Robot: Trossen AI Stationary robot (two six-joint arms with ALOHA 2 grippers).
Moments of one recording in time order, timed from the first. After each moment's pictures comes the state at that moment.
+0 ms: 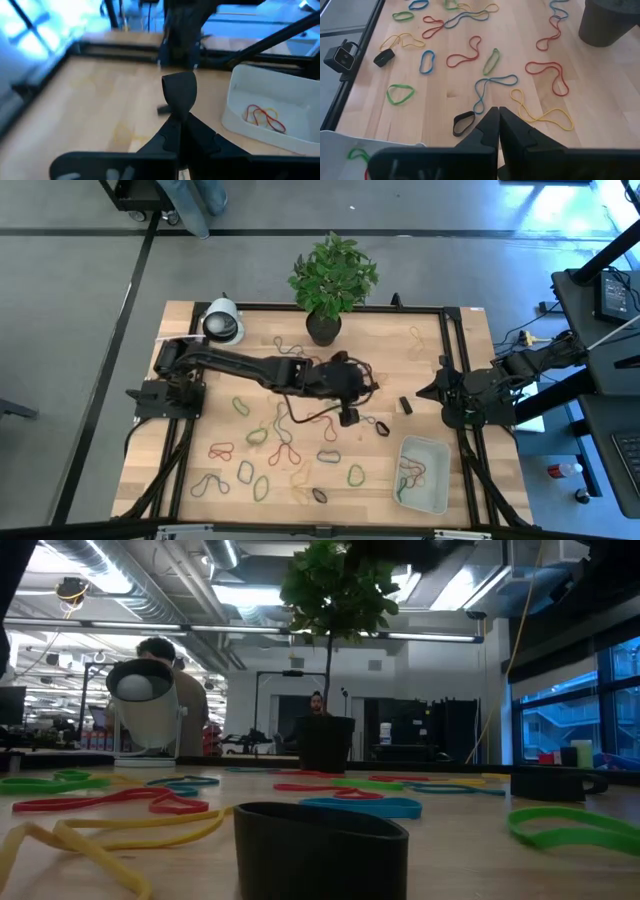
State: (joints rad) left arm -0.12 1.86 1.67 -0.31 -0.27 -0.12; right arm 0.43 0.53 0.68 -0.84 0.35 0.38
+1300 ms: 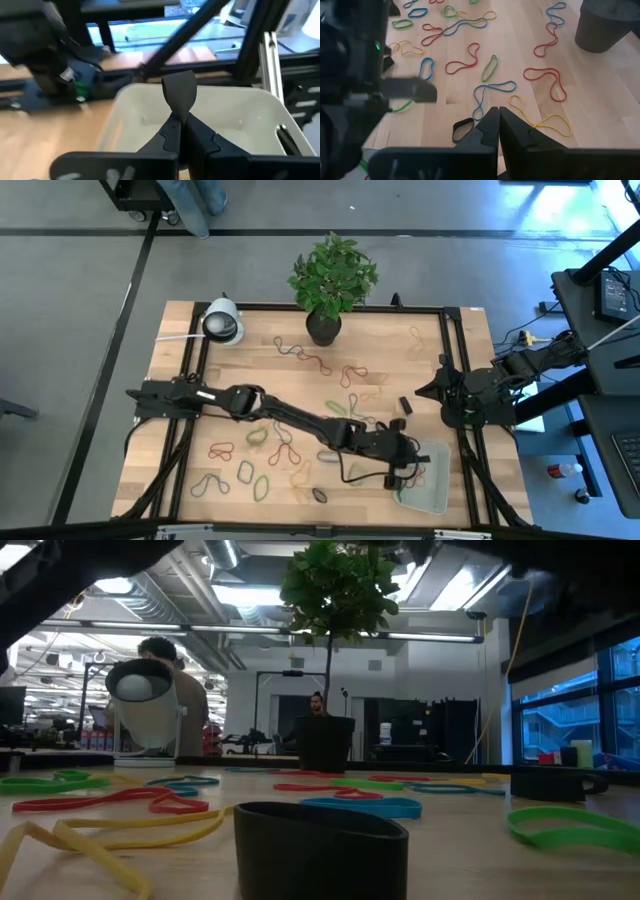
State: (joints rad) left arm -0.28 2.63 2.35 -0.06 -0.13 -0.06; right arm 0.43 0.53 0.68 -0.82 0.37 0.38
